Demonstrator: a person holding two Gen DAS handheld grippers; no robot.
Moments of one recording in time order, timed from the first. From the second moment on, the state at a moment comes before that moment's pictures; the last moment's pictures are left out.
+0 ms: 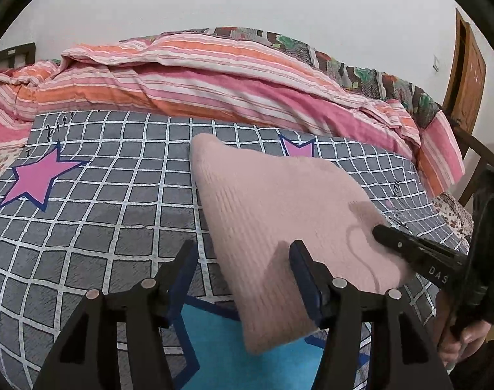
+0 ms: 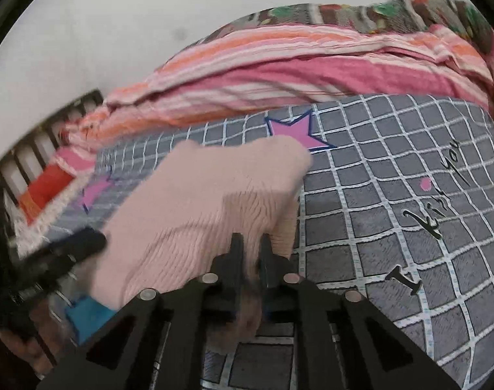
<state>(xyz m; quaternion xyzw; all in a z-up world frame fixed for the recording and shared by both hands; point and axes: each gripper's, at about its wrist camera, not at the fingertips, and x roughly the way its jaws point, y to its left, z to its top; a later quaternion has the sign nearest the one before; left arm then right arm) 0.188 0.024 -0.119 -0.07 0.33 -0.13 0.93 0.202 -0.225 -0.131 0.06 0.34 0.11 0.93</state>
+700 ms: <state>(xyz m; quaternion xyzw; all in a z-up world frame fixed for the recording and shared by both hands) 0.121 0.007 -0.041 -0.04 0.33 -0.06 0.94 0.124 -0.236 -0.066 0.04 0.37 0.03 0.93</state>
